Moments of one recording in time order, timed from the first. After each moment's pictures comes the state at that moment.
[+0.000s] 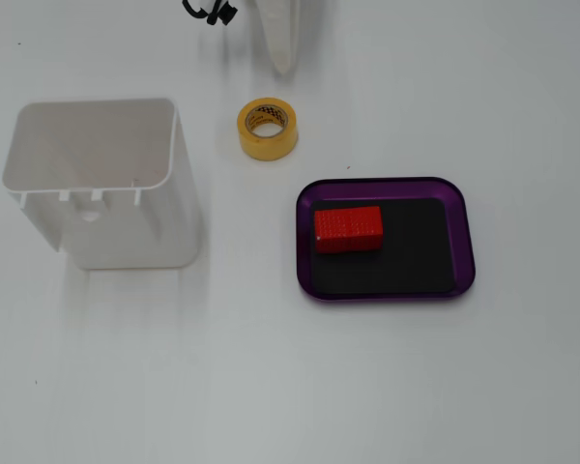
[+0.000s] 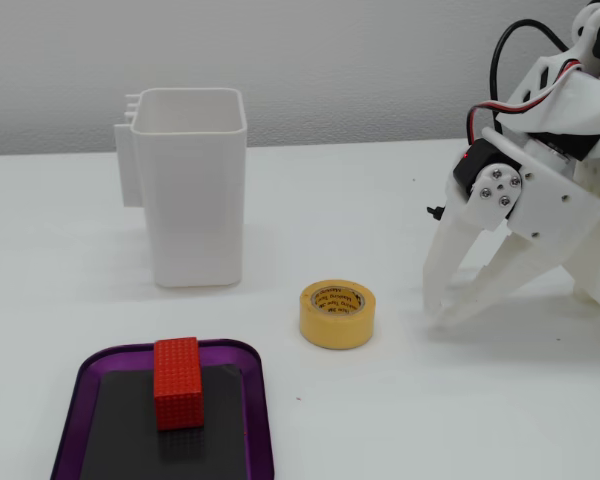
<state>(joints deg) 6.2 192.1 173.1 72.6 2.2</state>
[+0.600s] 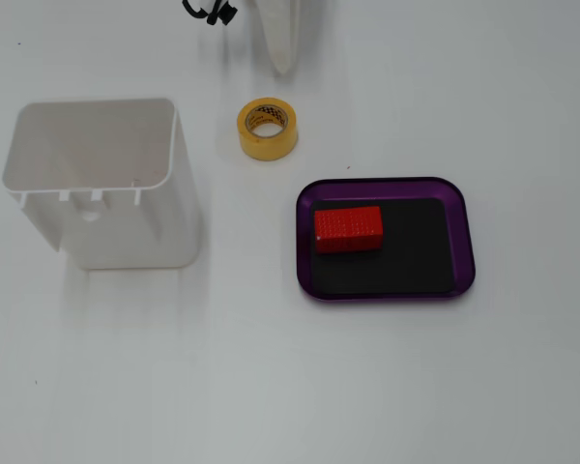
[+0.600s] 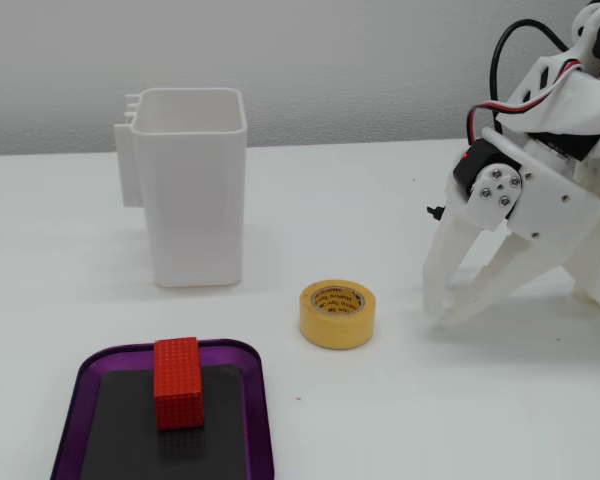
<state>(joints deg) 6.1 192.1 173.5 72.6 2.3</state>
